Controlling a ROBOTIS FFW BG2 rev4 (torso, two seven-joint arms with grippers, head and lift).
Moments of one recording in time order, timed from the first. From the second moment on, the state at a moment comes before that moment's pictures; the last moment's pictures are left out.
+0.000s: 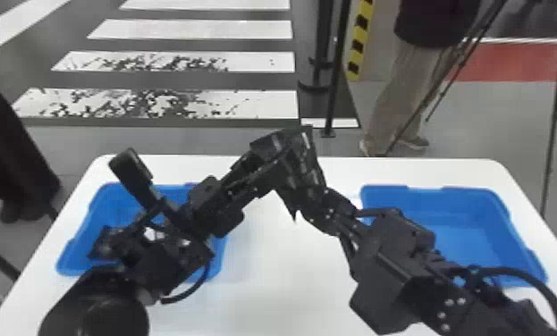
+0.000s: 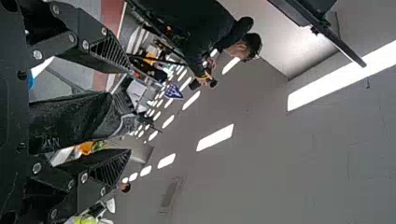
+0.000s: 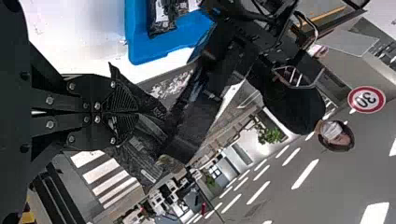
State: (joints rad) left arm 0.10 0.17 -0.14 -1.87 0.79 0.27 -0.70; right arm 0.40 -0.22 0.27 -2.38 0.78 0.12 0.63
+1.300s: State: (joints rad) left arm 0.16 0.21 0.03 -1.77 0.58 0.04 -0.78; right arm 0.50 -0.13 -0.08 -2.07 0.17 0.00 0.57
